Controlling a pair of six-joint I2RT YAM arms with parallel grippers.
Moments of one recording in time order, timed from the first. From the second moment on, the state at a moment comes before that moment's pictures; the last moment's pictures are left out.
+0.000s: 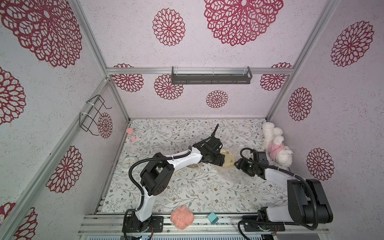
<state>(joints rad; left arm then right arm) -0.85 2.05 1.57 -0.47 0.12 -0.47 0.07 1.39 0.54 -0.11 -0.29 0.54</state>
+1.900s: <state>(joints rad) -0.87 2.15 1.70 -0.61 -0.01 -0.57 -0.01 1.09 0.60 -0.37 -0.34 0.49</state>
